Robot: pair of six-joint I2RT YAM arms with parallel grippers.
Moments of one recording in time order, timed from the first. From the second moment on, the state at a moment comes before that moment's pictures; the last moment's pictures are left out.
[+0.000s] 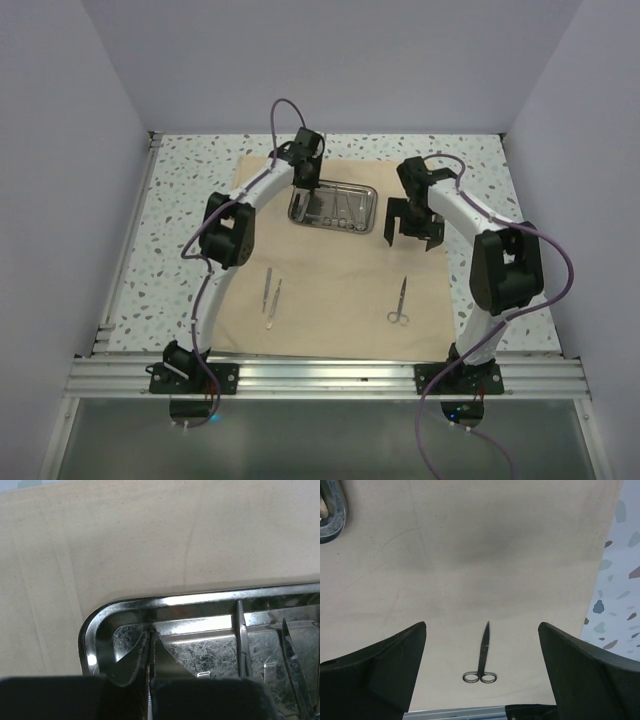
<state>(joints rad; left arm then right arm) -0.45 2.53 2.23 -0.62 -0.07 -0.25 0.28 1.80 1.39 -0.98 0.13 0.45</state>
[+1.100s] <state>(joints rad) -0.50 1.57 0.97 -0.60 0.03 -0.39 0.28 1.67 1.35 -0.95 0.07 0.48</state>
